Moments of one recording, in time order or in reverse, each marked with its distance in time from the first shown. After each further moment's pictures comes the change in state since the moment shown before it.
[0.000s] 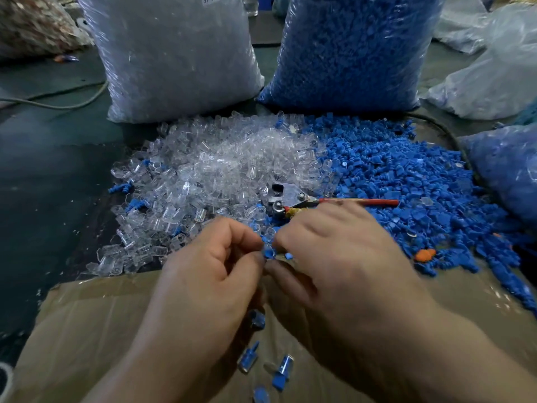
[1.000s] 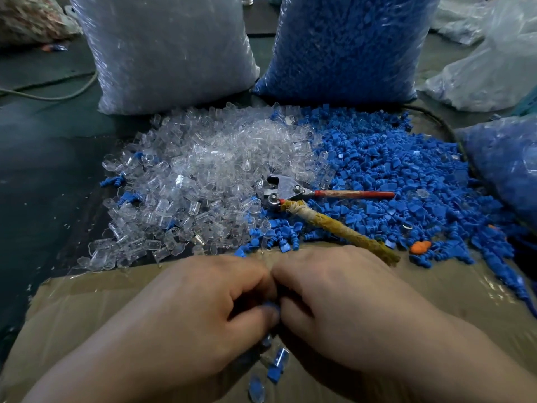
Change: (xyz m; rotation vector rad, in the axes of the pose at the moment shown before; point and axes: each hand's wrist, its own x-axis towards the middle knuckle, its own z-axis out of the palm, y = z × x) left_hand 0.006 -0.002 -0.027 0.494 -0.506 0.391; right_hand -0.007 -0.009 -0.009 0.146 -0.493 0.043
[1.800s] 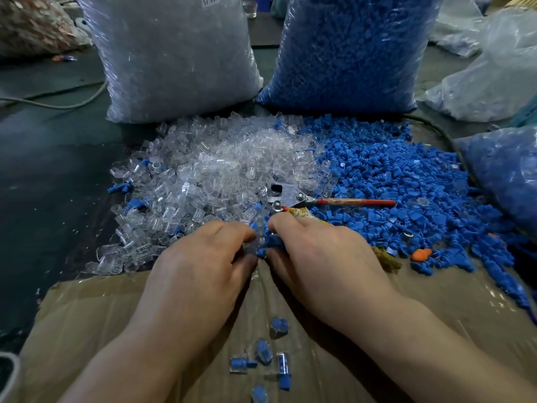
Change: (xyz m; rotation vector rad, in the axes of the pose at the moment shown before) left_hand 0.015 -0.007 0.015 0.255 0.375 -0.272; right_hand 0.029 0.011 0.022 -0.116 0.336 0.117
